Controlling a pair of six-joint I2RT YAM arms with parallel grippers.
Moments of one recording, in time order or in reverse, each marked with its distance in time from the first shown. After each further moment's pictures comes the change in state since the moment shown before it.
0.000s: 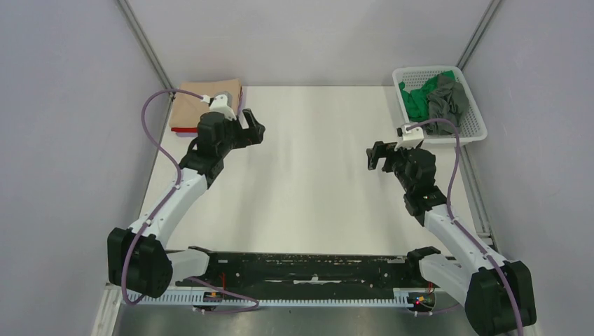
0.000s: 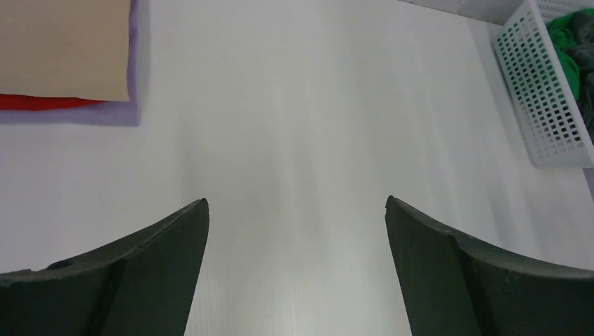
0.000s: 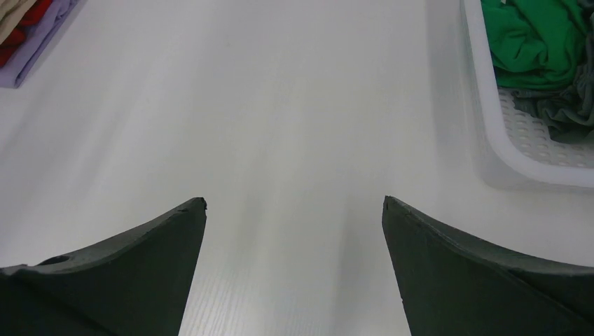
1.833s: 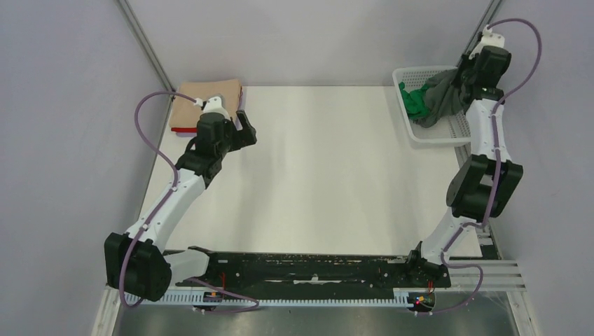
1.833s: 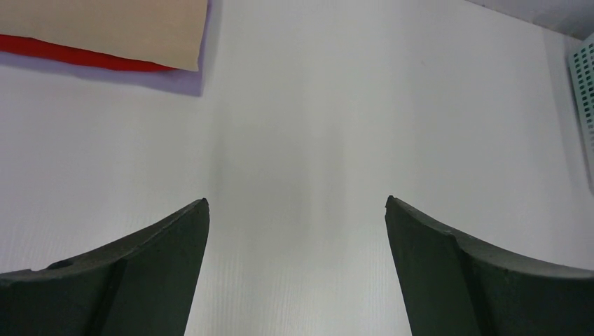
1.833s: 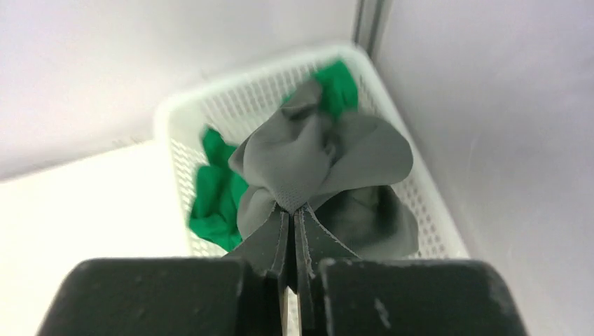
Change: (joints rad) left arm 0.000 -0.012 0.035 -0.153 -0.171 -0.021; right arm -0.539 0.911 1.246 -0.507 -0.049 -0.072
